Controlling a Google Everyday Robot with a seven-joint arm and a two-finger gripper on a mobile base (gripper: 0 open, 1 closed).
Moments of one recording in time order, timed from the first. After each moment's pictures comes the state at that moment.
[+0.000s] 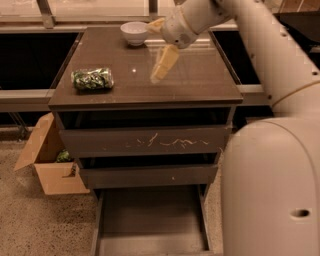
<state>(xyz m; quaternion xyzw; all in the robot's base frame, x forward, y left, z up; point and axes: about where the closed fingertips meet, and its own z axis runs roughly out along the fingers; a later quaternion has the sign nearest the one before) 0.715 0.010 0.931 -0.71 0.58 0.17 0.37</state>
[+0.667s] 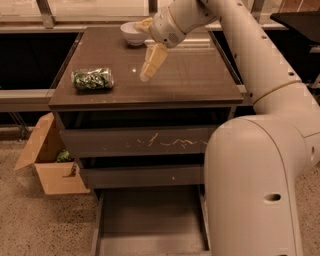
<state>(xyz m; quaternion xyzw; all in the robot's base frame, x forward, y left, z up) 0.724 0.044 0.931 -0.72 0.55 0.20 0.37</state>
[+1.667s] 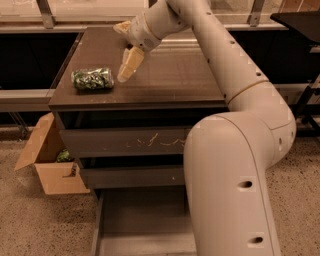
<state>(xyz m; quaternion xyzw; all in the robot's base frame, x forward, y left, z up) 0.754 0.112 0.914 -0.72 0.53 0.20 0.40</state>
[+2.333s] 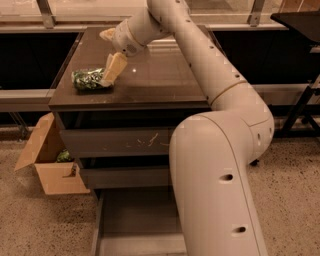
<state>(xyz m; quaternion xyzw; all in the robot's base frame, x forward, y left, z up) 0.759 0.162 0.894 -0.71 0.54 0.23 0.40</state>
